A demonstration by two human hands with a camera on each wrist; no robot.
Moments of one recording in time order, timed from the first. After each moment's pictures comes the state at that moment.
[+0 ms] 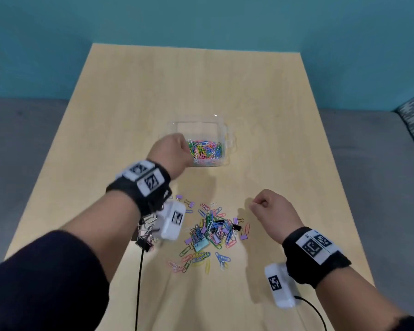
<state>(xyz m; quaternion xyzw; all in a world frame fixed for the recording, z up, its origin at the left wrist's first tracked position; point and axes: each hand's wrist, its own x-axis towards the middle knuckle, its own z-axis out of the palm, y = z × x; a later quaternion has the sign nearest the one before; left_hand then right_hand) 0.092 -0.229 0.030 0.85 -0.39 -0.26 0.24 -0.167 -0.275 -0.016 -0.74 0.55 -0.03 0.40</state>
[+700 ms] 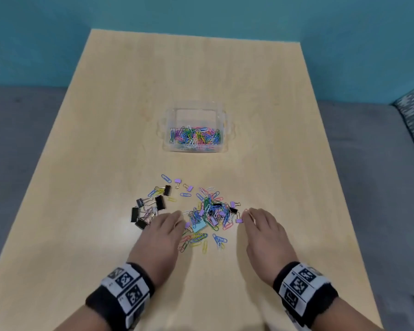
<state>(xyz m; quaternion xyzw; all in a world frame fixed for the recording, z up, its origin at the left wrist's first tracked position) 0.005 -0.043 -0.061 0.77 -0.62 -0.15 0.06 -0.218 -0.191 -0.042 -0.91 0.39 0.10 0.12</state>
